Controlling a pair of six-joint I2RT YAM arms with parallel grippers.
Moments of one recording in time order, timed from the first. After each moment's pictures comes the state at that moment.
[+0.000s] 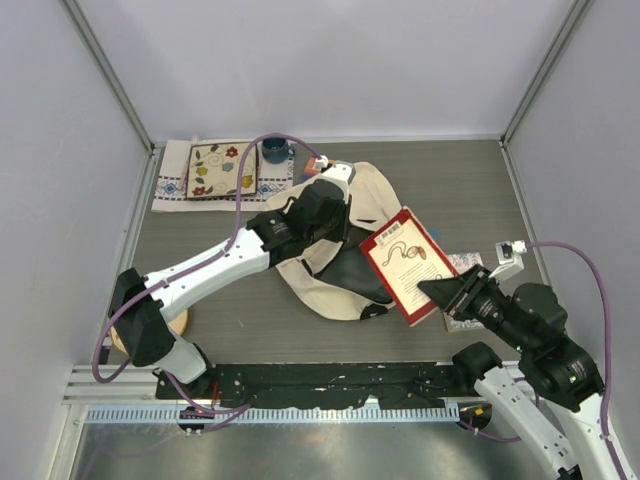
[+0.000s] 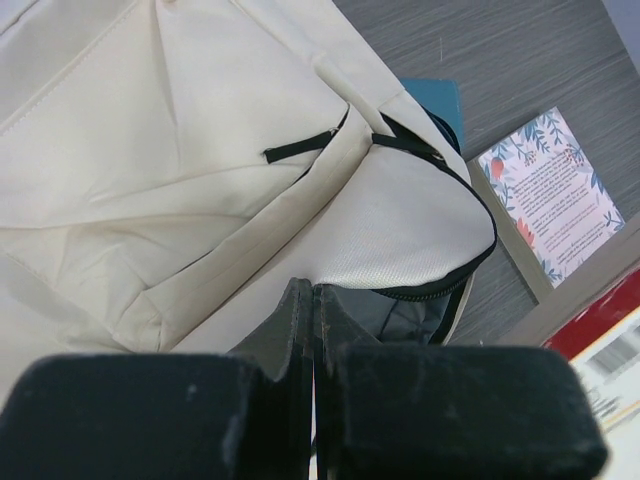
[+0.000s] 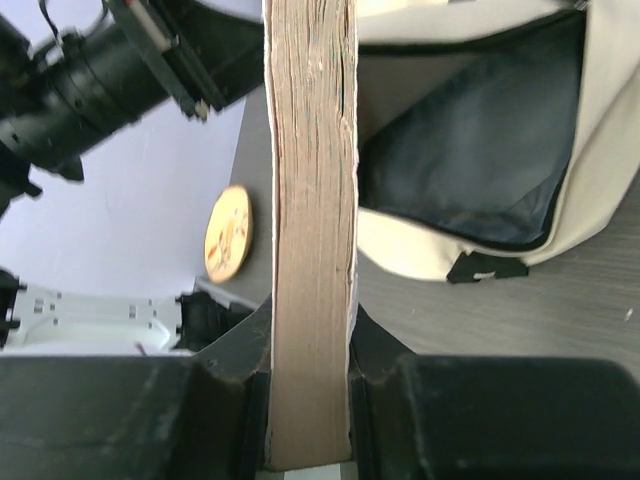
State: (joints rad) left arm -0.91 1.54 1.38 -0.39 -0.24 -0.42; right arm 0.48 0.25 0.80 -0.80 -0.11 0.90
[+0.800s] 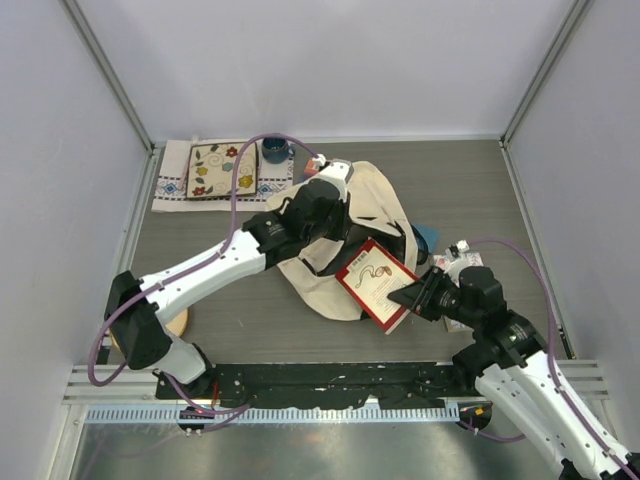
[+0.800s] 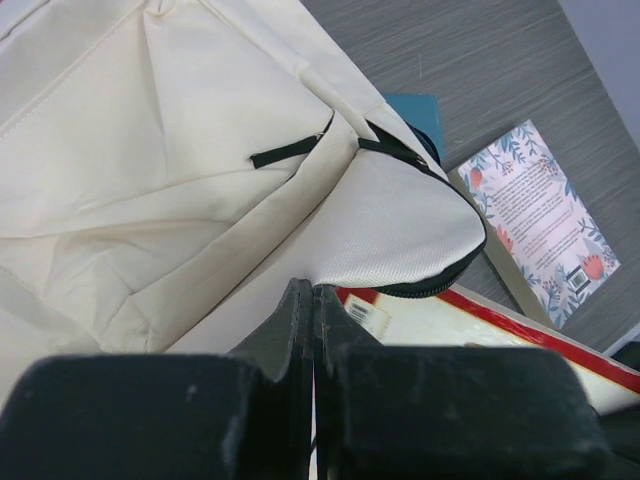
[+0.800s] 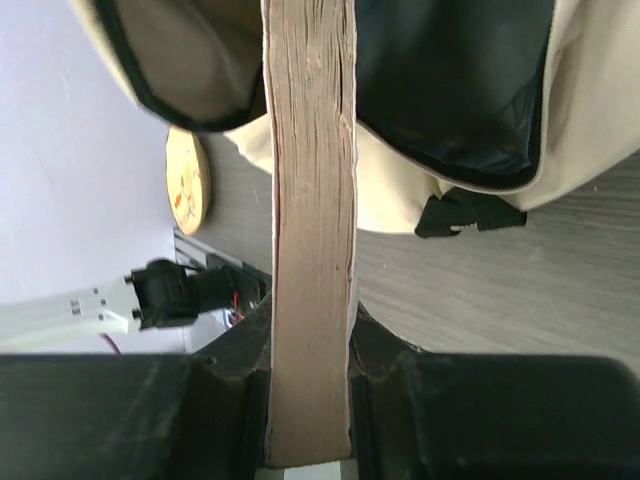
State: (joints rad) left arm -0.91 1.53 1.38 -0.37 -0.23 -0.42; right arm 0.48 0.39 0.52 -0.63 -0.30 0.97
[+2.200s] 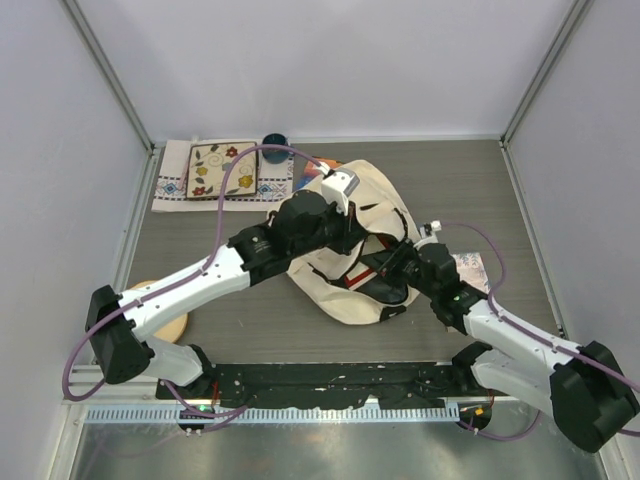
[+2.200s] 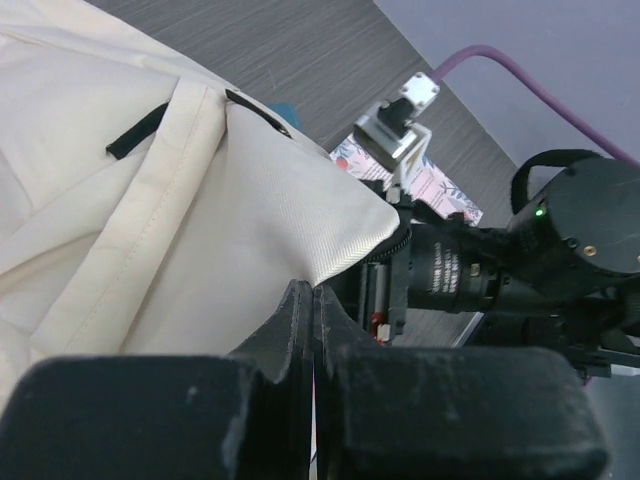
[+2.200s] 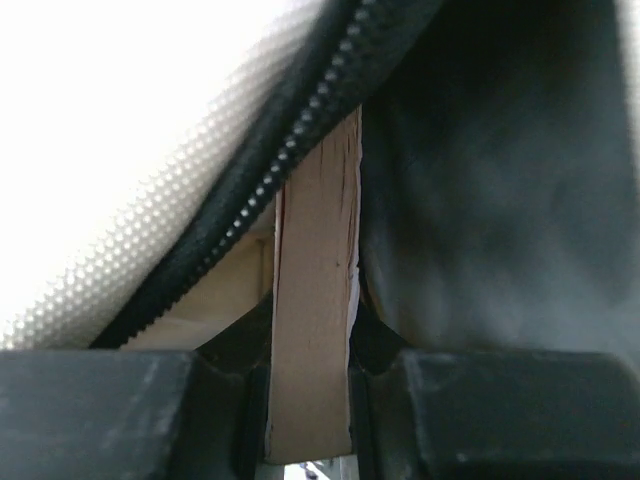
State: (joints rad) left arm -0.97 1.39 1.25 -0.19 -0.02 -0.40; right arm 0.54 0.95 0.37 0.21 -0.12 1.27
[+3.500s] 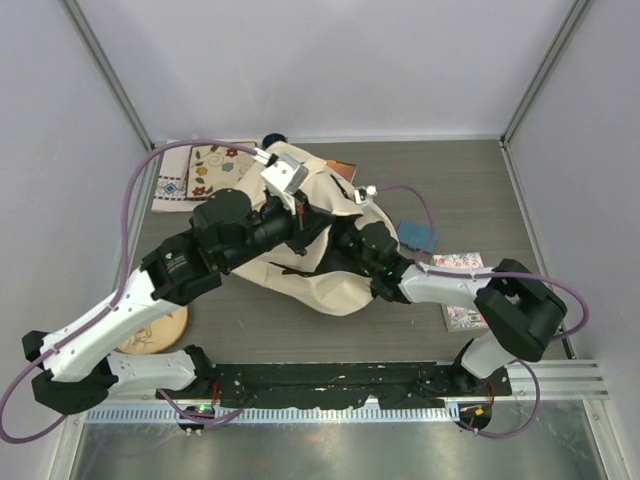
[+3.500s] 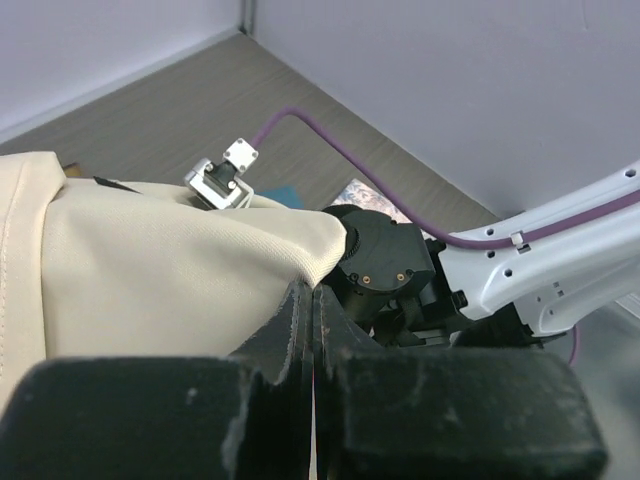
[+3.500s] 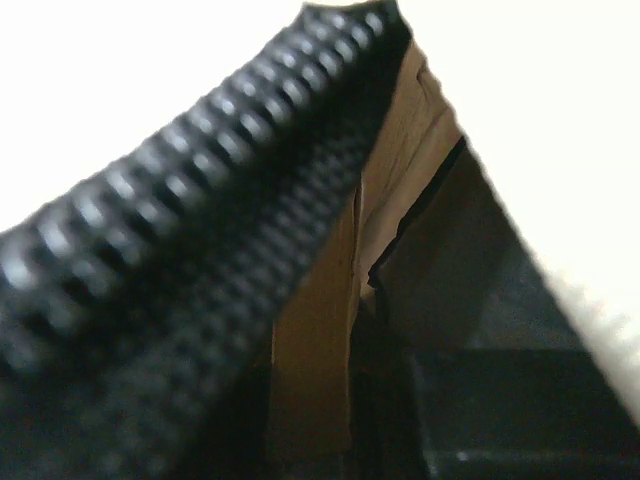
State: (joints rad) left arm -1.02 1.13 1.41 -0.41 -0.05 -0.25; right arm 0.83 1.50 0.69 0.86 0.07 1.05
